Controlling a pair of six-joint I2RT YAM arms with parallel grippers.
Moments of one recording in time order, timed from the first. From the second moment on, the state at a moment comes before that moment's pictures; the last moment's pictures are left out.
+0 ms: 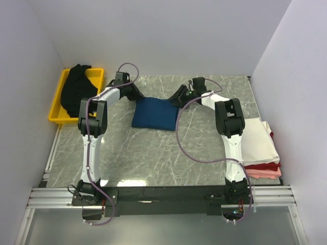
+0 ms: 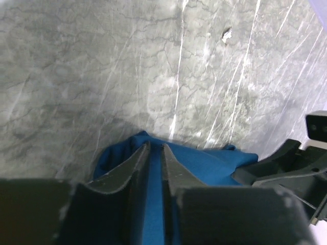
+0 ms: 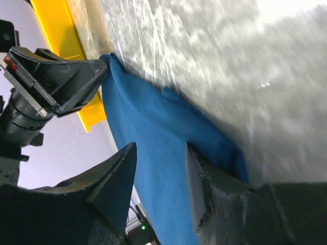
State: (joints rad) left arm -0.17 2.39 1.85 -0.23 0.34 -0.78; right arm 0.23 2.41 1.75 -0.08 -0.70 0.94
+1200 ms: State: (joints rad) left arm -0.62 2.05 1.39 -0.19 0.23 -0.81; right arm 0.26 2.06 1.30 -0.10 -0.47 0.75
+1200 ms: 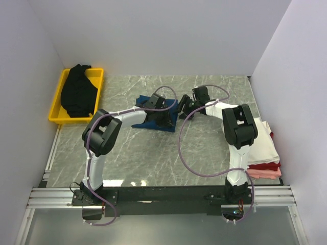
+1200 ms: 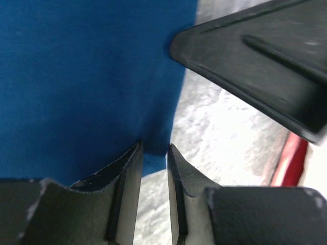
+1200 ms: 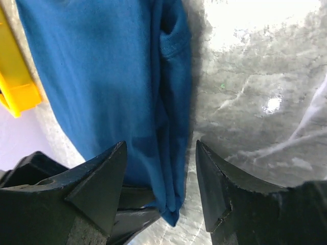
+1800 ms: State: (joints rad) left arm -0.63 2.06 1.39 -0.20 0.23 -0.81; right arm 0.34 2.12 1.40 -0.13 -0.32 0.77
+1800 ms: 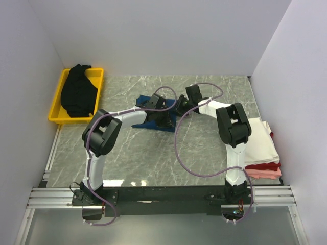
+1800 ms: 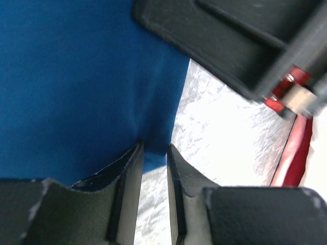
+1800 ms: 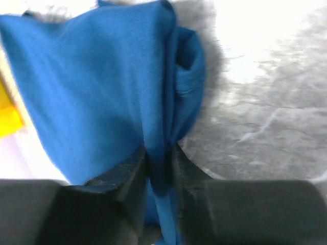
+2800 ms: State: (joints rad) left arm -0.62 1.55 1.26 -0.34 0.16 -0.77; right arm 0.35 2.05 1.49 -0.56 0.15 0.86
